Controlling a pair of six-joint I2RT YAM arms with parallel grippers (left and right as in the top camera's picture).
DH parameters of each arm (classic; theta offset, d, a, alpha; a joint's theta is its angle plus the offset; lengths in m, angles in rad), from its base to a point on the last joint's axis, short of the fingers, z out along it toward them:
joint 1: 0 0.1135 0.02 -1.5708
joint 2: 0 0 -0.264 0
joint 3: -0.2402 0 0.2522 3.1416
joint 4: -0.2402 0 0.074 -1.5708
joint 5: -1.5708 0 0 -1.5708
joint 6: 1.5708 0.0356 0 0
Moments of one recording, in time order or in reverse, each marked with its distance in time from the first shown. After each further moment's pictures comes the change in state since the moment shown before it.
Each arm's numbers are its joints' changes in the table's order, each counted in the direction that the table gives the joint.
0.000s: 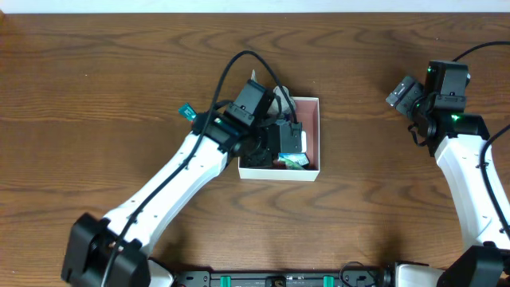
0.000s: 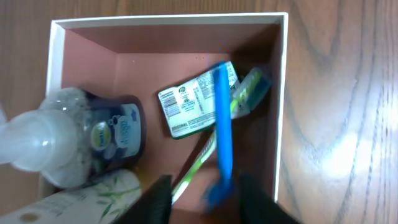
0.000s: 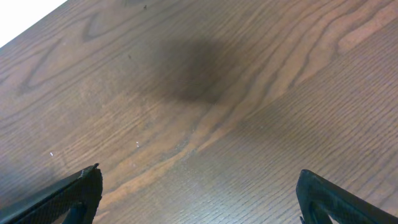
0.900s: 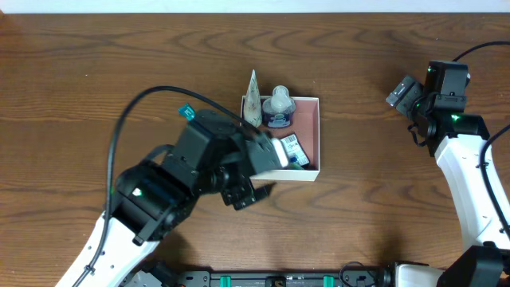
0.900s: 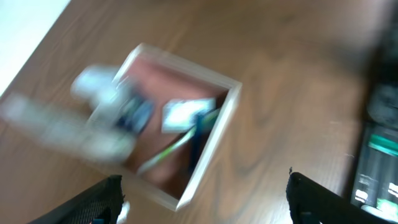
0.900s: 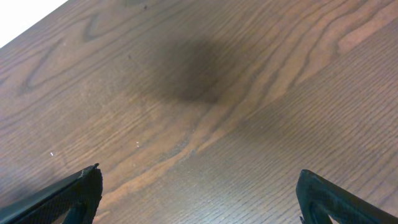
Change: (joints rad) left arm -0.034 -0.481 -0.002 -0.192 0.025 -0.500; right arm 0.000 0.000 0.000 0.000 0.000 0.000
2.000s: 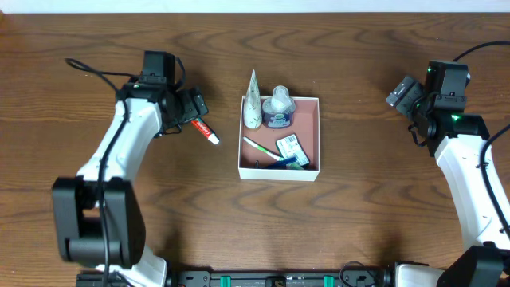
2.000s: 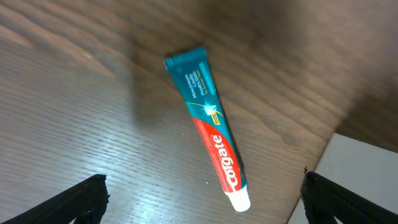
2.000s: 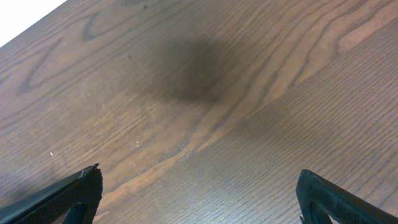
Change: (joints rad) left arm 0.568 0.646 -0.013 0.228 0.181 -0.933; right arm 0.000 0.000 0.000 0.000 0.000 0.000
